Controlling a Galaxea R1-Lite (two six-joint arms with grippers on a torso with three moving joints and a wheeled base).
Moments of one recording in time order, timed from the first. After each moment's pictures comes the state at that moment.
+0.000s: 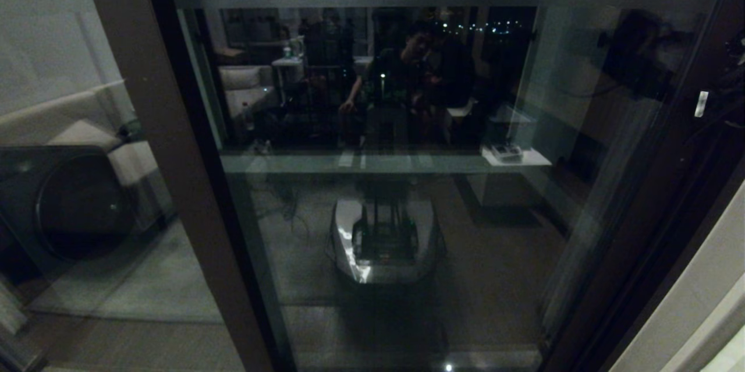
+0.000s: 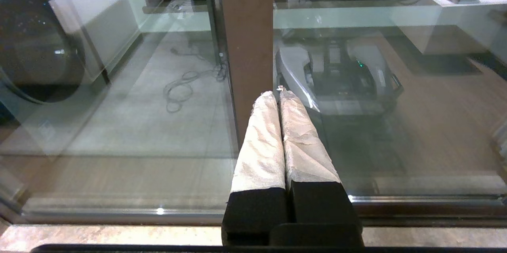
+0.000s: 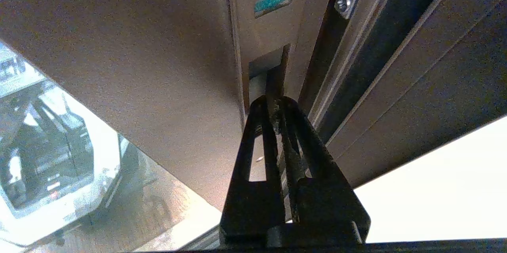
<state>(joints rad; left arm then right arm) 0.00 0.00 -0.03 0.09 -0.02 0.05 -0.40 2.06 -1.91 0.23 -0.11 0.01</state>
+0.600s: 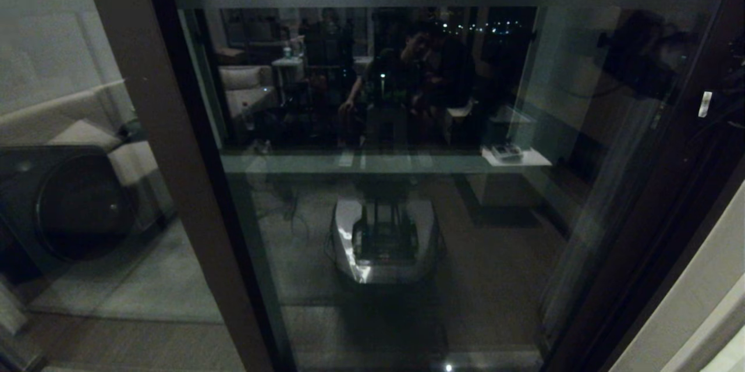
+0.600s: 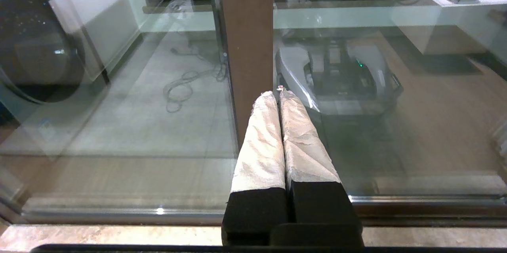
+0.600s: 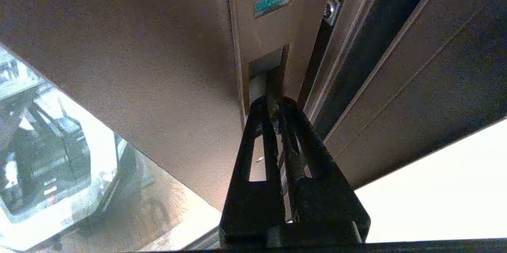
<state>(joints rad) 0.00 0.00 -0.03 0.09 -0.02 0.05 -0.42 2.08 -1.93 0.24 -0.11 0.01</state>
